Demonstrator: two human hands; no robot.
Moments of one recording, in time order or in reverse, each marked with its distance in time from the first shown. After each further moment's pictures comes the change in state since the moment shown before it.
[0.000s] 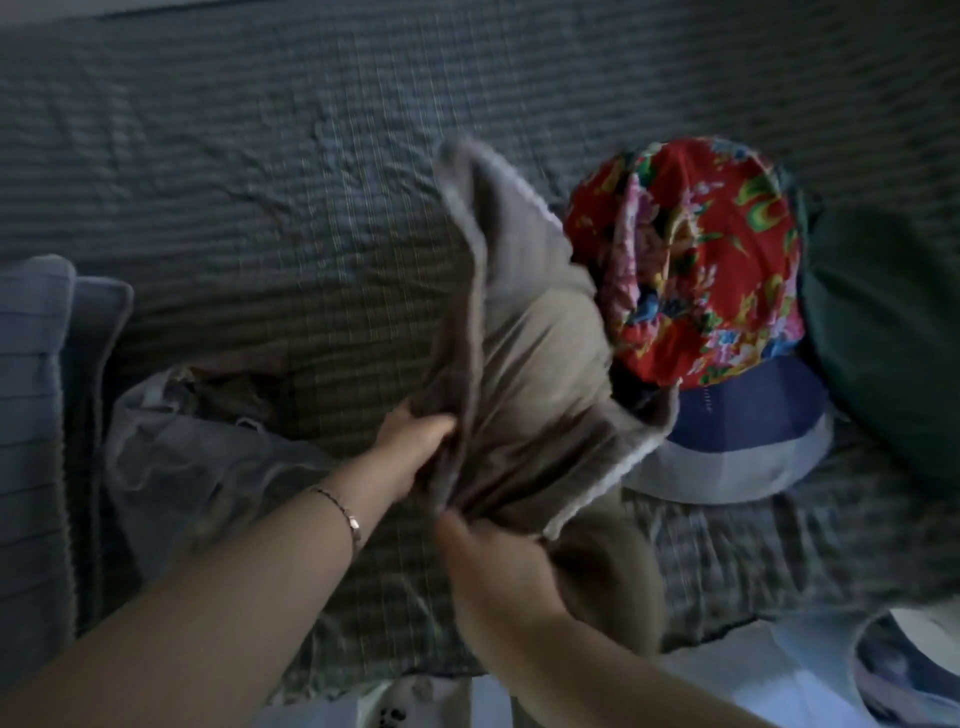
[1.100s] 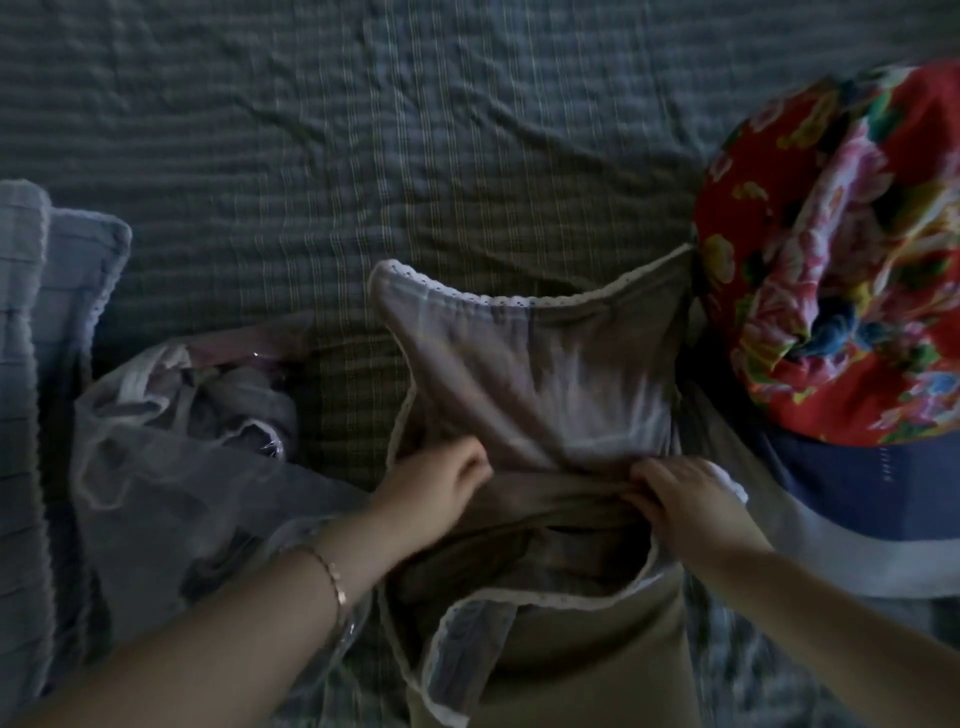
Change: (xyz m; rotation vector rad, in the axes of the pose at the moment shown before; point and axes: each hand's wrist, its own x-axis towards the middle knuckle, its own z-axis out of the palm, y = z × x) left_hand 0.093 -0.049 -0.040 0.822 -0.253 0.488; right_hand 0.116 0.177 0.044 -0.101 0.110 -0.100
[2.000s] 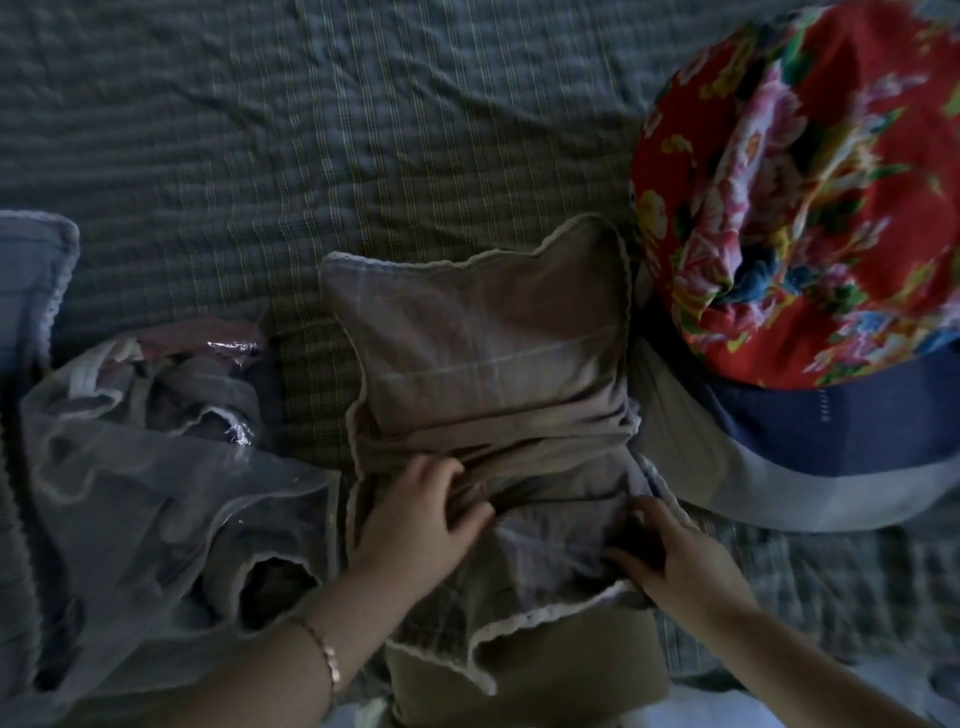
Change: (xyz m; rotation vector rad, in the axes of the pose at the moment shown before) left_hand -0.040 0.030 0.049 0.109 0.127 -0.079; right_hand -0.086 0.000 0.011 0.299 -0.346 0.537
